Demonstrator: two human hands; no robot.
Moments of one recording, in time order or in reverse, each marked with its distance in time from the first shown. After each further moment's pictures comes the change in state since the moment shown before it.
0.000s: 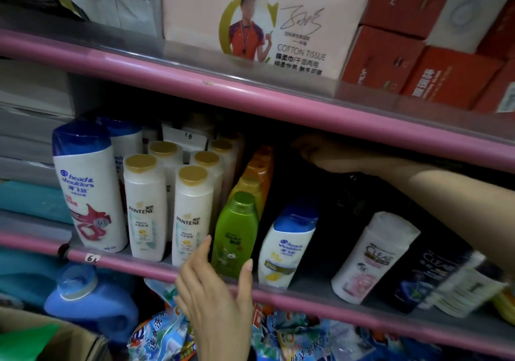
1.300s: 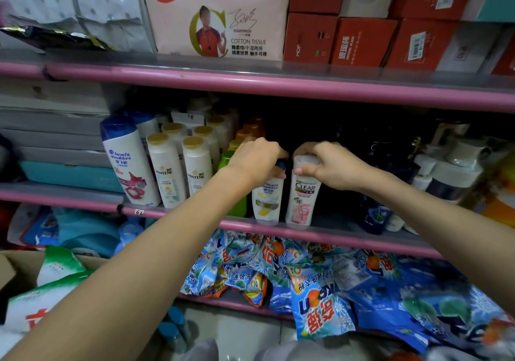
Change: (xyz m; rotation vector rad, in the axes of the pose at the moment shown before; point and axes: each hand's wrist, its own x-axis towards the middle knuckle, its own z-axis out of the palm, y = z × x) left_hand 0.083 0.132 -0.024 0.593 -0.751 0.844; right_hand -0.115 0.006 0.039 0.230 0.144 -0.060
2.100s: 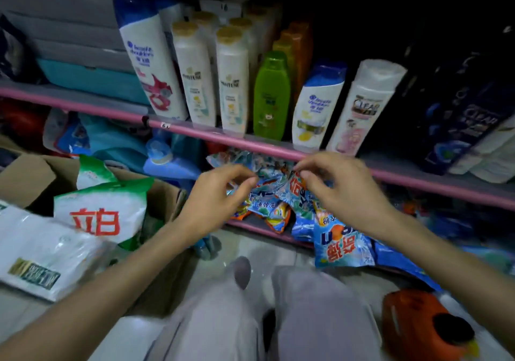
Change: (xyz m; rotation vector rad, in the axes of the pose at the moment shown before) left_hand -0.192 -0.035 0.117 -0.661 0.226 -0.337; right_hand -0.085 -0.046 0.132 0.276 0.081 -0.109
